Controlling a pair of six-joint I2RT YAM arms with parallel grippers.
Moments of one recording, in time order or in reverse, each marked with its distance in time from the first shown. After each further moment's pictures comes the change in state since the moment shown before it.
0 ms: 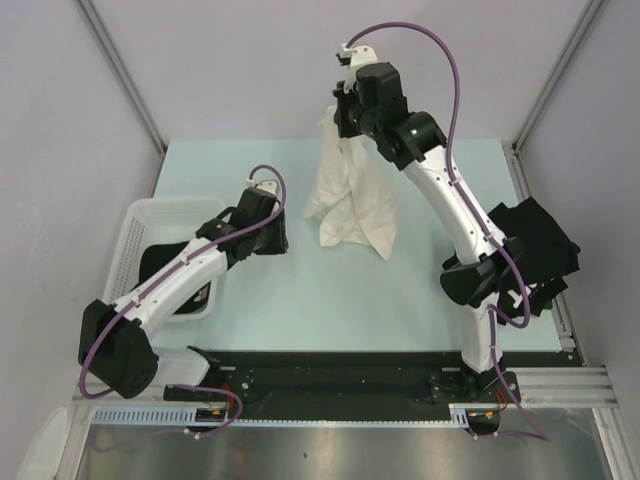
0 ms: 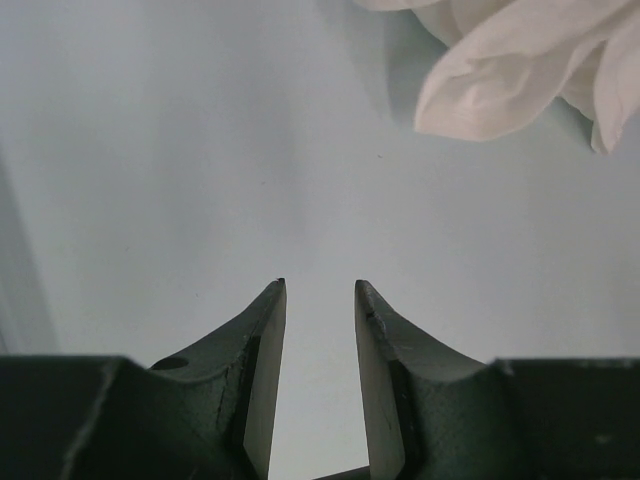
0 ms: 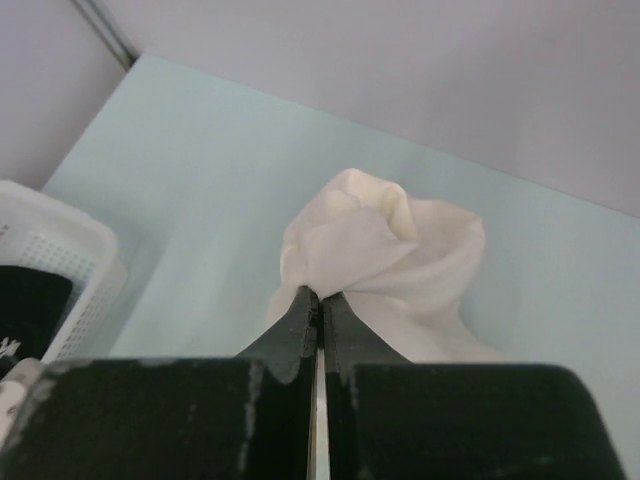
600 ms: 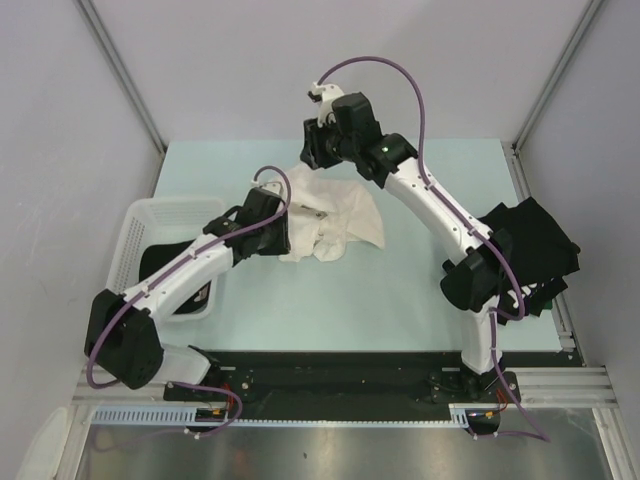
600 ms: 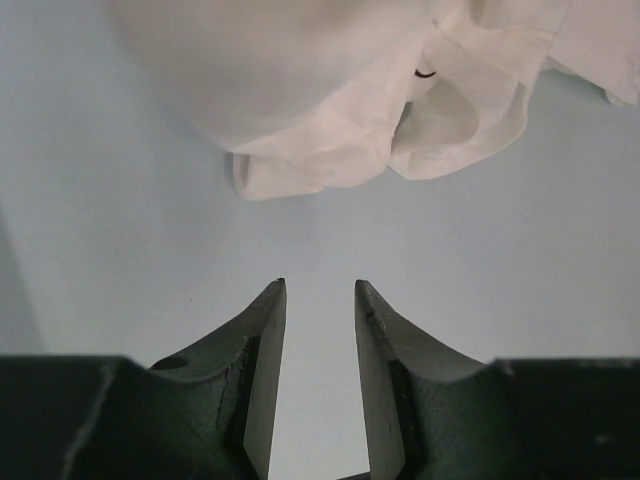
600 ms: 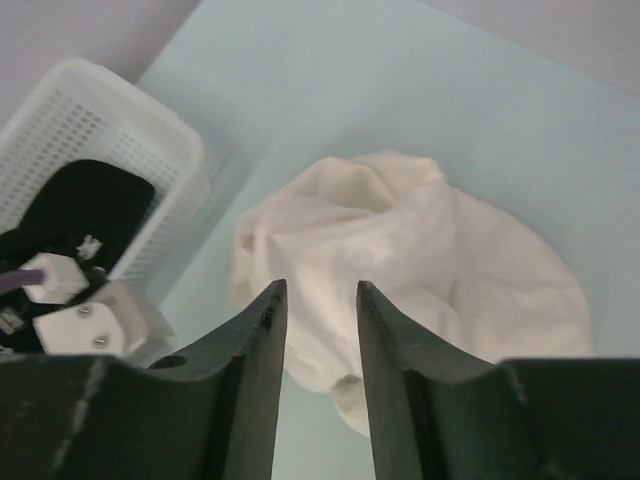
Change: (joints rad) left arm 0.000 0.051 0.002 0.014 0.005 -0.008; right arm 0.047 -0.019 -0.279 0.182 -0.272 0.065
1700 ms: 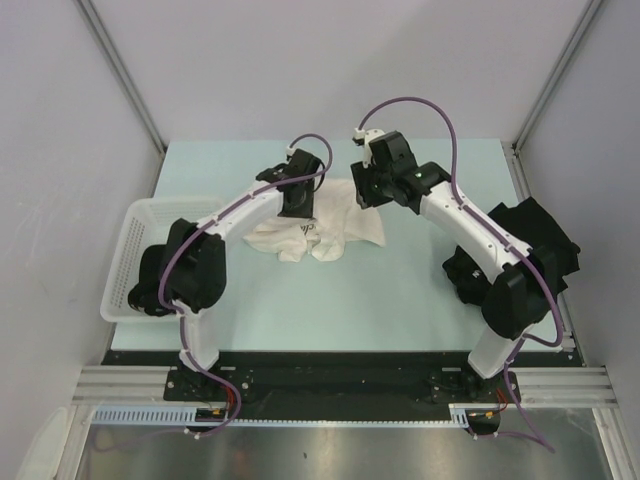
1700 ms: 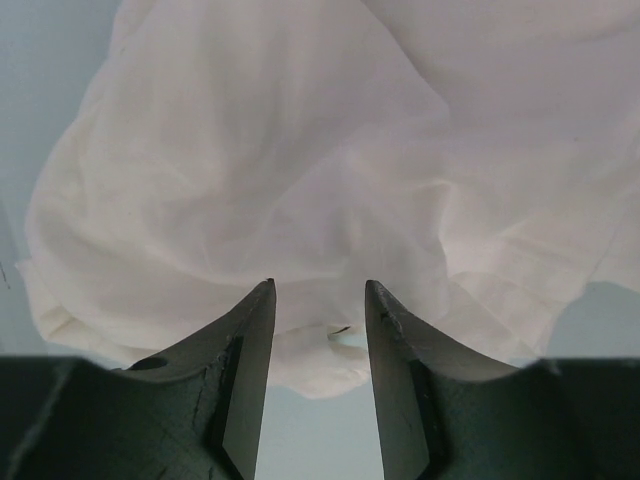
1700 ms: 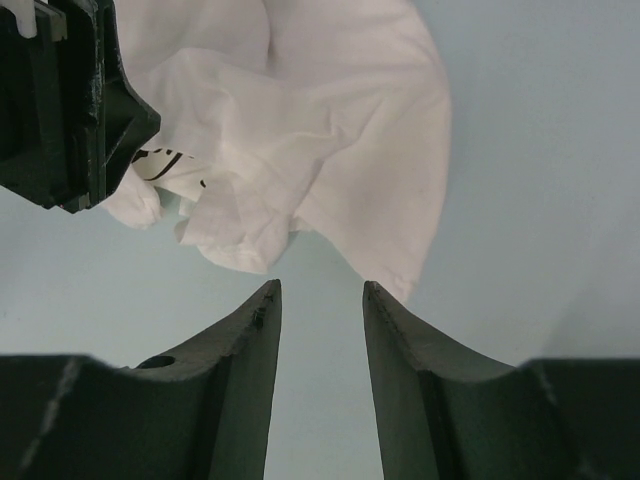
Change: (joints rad) left arm 0.000 0.564 0.555 -0.105 -0.169 0.069; right arm -0.100 -0.312 -0.594 -0.054 0.147 -0.072
